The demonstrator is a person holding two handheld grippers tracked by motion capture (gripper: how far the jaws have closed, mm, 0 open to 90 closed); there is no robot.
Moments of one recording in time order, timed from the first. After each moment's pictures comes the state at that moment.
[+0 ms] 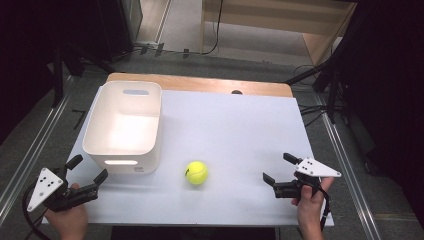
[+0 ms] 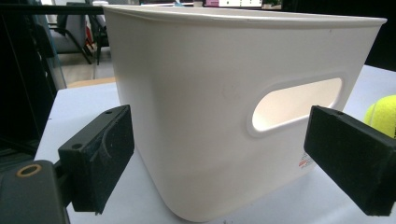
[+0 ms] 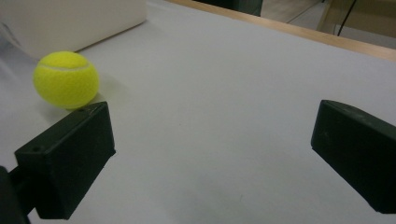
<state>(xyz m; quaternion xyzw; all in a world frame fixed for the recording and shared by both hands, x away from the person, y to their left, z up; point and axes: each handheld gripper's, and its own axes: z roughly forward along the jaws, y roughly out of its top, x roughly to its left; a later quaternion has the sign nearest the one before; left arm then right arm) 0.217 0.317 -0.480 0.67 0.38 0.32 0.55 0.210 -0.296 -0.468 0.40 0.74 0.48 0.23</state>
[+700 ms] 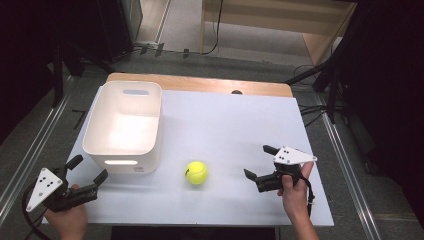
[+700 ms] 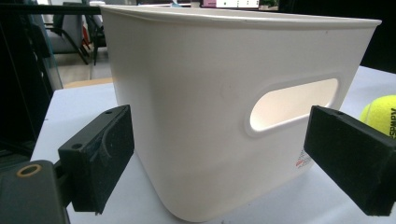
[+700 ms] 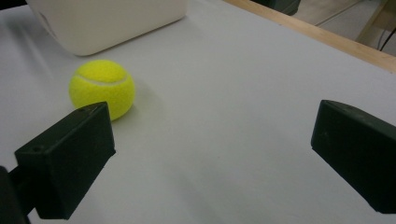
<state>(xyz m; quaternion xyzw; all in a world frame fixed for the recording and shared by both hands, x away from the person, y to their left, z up) 0.216 0.317 -0.480 0.67 0.38 0.32 0.56 0.235 -0.250 -0.448 0.35 0.79 0.46 0.20</state>
